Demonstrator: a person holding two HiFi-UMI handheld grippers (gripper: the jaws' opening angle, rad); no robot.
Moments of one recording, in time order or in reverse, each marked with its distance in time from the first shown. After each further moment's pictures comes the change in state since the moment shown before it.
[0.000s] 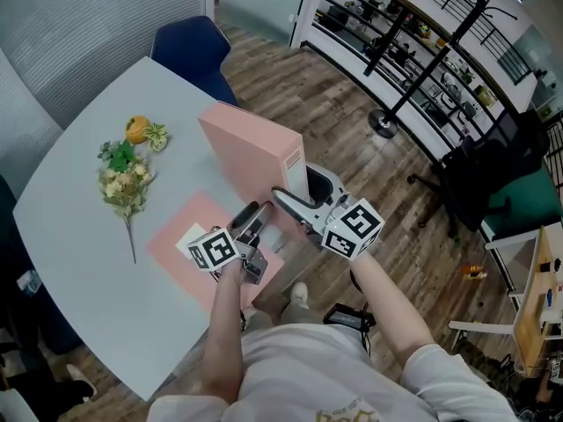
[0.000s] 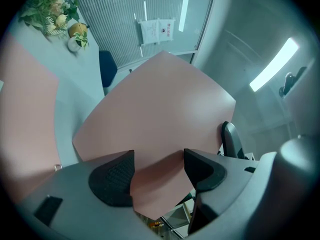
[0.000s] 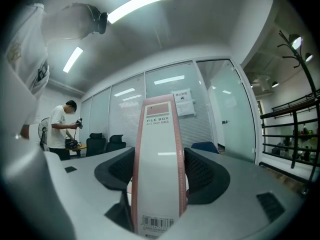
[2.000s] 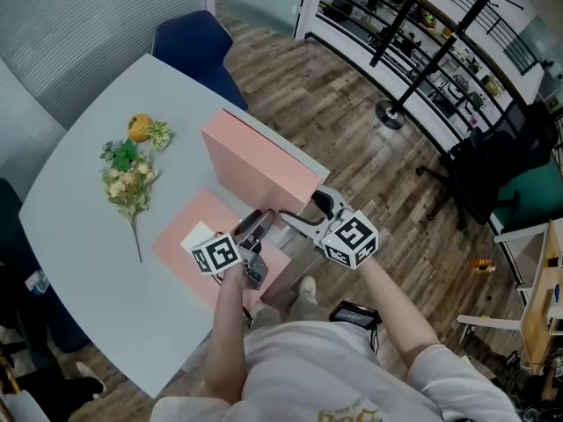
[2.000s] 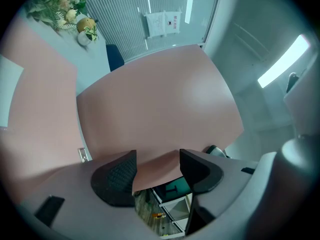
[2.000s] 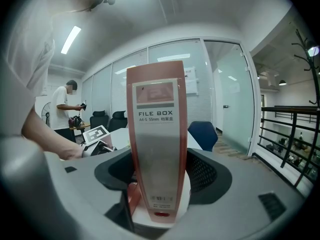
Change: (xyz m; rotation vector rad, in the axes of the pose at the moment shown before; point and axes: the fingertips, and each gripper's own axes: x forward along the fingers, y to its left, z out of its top) left arm -0.014 0.028 -0.026 -0.031 0.088 0.064; right arm -0.016 0.005 -0.089 -0.073 0.270 0.000
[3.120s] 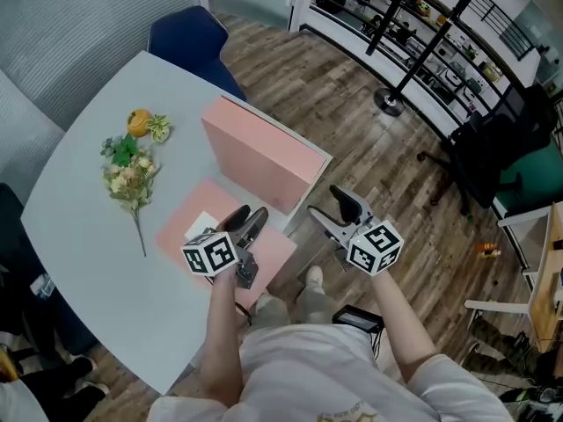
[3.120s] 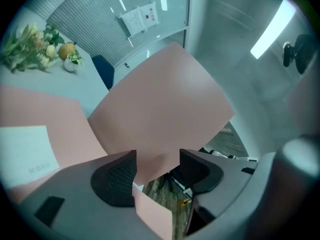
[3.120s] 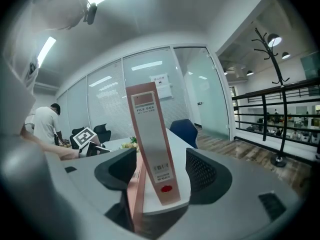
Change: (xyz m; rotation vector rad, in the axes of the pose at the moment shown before) left arm -0.044 0.007 0.001 0.219 0.100 0.128; right arm -0.060 -0.005 -0.031 0.249 -0.073 -0.212
